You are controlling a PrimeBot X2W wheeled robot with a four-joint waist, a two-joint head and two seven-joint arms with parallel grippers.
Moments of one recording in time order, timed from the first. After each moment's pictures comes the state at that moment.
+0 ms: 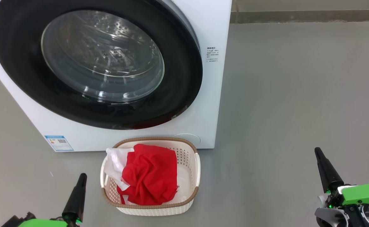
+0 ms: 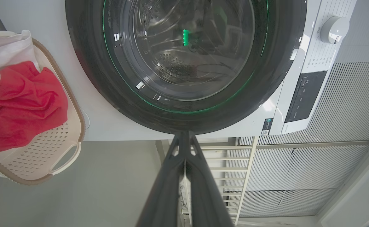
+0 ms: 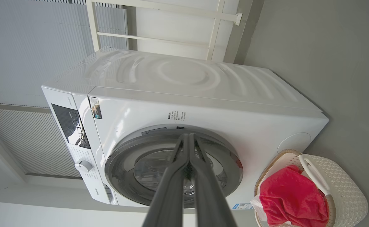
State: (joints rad) left arm -0.07 0.04 0.07 0.27 -1.62 -0.13 0.11; right arm -0.06 -0.05 -0.12 0.27 1.62 0.13 0.10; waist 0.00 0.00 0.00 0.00
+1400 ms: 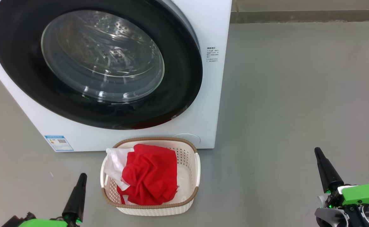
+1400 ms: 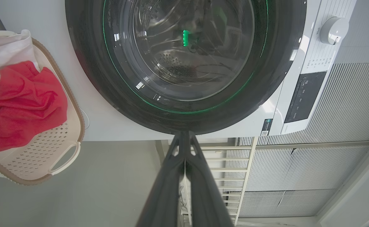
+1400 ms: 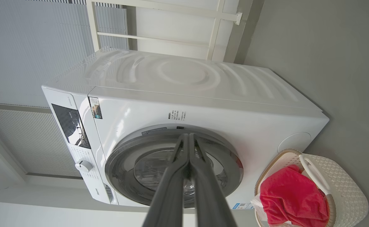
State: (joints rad) left arm -0.07 0.04 0.08 0.27 -1.62 -0.13 0.11; right arm -0.06 -0.05 -0.13 0.27 1.62 0.13 0.11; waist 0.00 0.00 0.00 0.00
